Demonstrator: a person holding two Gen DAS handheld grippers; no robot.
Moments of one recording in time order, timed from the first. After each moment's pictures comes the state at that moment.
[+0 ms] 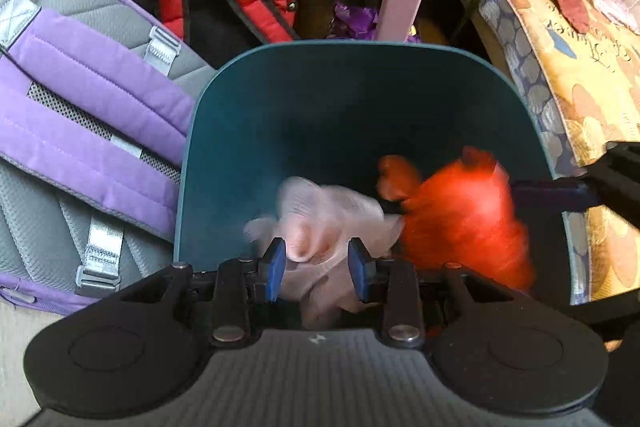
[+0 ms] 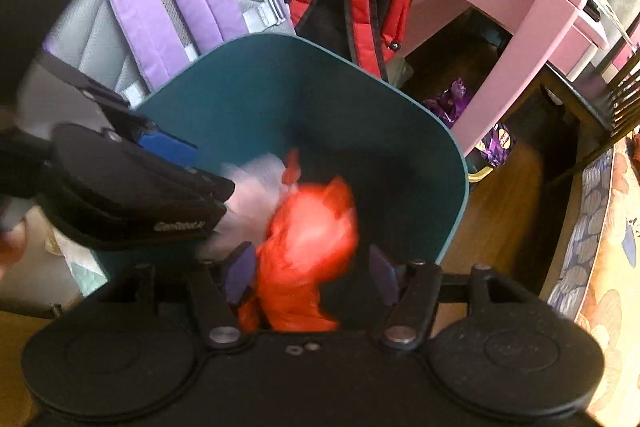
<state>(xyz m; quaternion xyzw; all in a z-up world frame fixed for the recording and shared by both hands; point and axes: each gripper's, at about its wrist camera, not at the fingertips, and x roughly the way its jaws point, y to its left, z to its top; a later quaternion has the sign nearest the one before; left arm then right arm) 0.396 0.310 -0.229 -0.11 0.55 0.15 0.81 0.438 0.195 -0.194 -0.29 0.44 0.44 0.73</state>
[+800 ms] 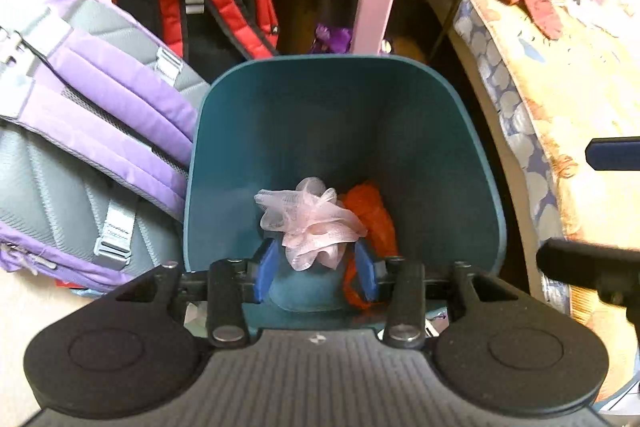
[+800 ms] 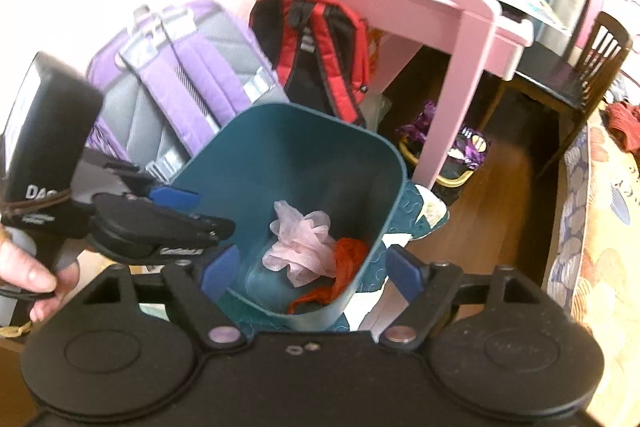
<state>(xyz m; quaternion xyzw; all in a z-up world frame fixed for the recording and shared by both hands) 0.345 0.272 -0.171 -0.10 0.52 0.14 0.84 0.414 0.114 -0.102 -0.18 0.42 0.43 0.78</state>
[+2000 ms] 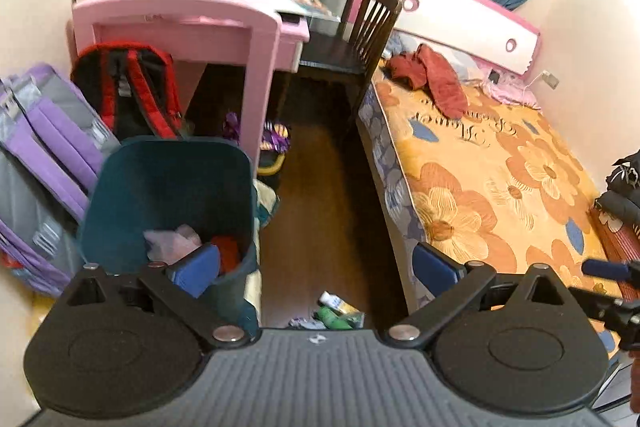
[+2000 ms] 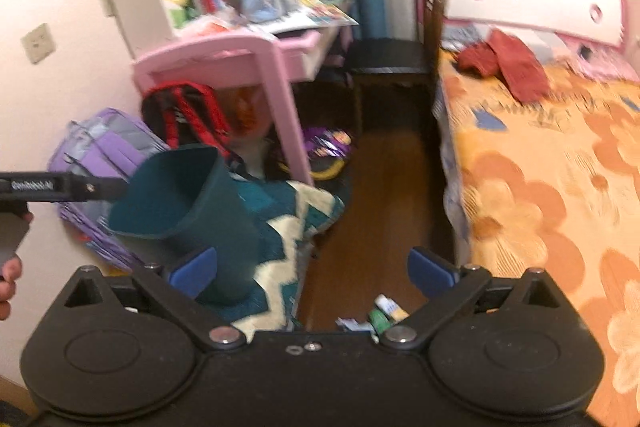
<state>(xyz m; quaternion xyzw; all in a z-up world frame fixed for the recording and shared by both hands) 0.296 0.100 -0.068 -0.15 0.39 0.08 0.90 0.378 -0.198 -0.071 -0.02 0.40 0.30 0.87</state>
